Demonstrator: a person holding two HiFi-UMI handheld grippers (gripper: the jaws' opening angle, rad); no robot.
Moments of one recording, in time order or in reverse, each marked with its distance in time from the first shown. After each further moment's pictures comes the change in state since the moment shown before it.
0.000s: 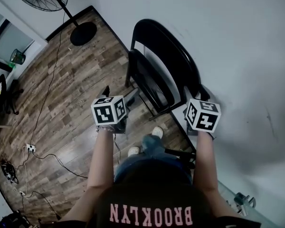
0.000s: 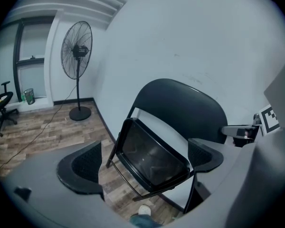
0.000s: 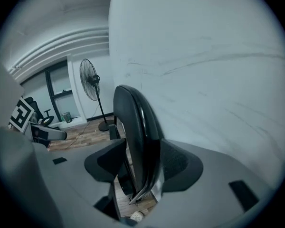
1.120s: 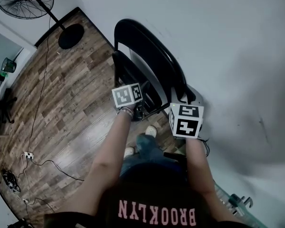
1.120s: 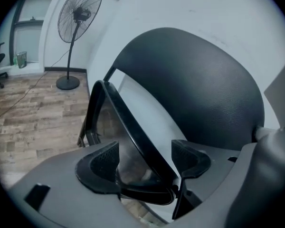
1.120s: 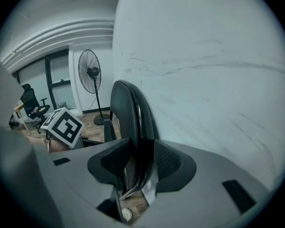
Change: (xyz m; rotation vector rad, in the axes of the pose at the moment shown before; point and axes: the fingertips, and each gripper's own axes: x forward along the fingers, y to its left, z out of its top) left arm 0.152 -0.083 -0.045 -0.209 0.143 -0.126; right arm 0.004 -0.006 0.000 -0.098 0.031 -0.064
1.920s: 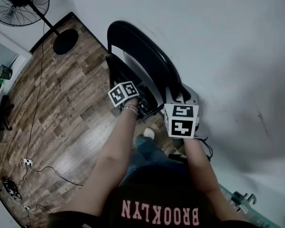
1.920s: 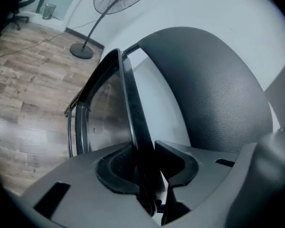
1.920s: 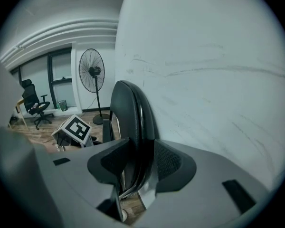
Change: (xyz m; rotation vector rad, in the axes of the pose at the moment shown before) left arm 0.040 -0.006 -0.021 -0.384 0.001 -0.131; right arm -0.002 0.003 0.001 -0.031 -0.021 -0.001
